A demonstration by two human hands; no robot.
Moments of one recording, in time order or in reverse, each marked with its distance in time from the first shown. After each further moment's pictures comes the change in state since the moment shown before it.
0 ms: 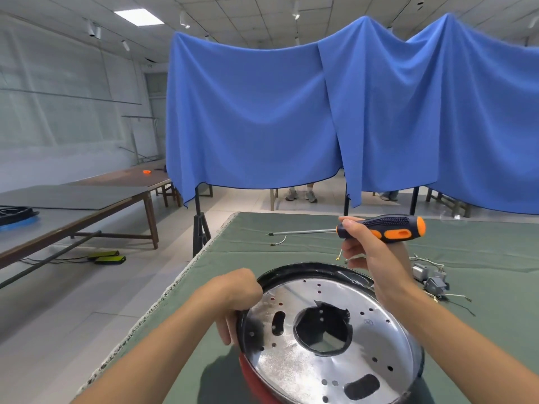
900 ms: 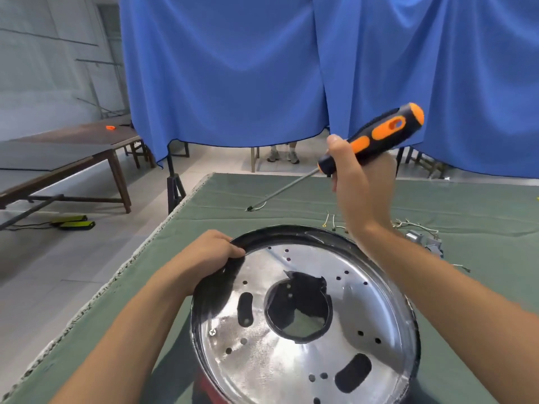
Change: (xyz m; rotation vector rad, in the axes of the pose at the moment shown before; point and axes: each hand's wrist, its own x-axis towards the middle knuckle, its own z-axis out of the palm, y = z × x) left_hand 0.059 -0.013 0.007 -0.672 0.154 0.087; right_hand 0.055 0.001 0.037 -0.126 0.161 -0.359
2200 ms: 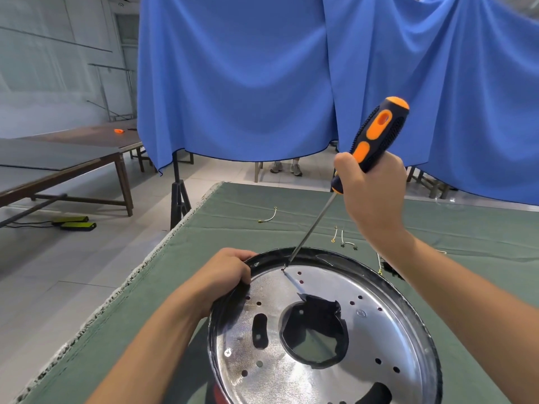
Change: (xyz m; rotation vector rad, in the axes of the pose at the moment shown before) left_hand 0.001 -0.019 0.002 -0.214 -0.171 0.101; right_hand 0.008 -0.014 0.014 -0.330 -0.049 -0.259
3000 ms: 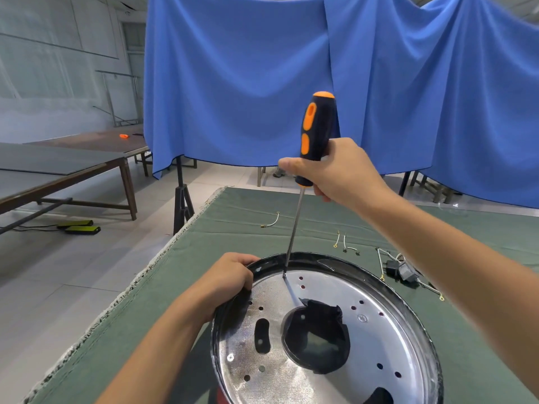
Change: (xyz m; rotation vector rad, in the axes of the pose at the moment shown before) left_hand -0.001 0.001 0.001 0.045 0.020 0.020; right_hand 0.024 -0.034 0.014 -0.171 -0.556 0.174
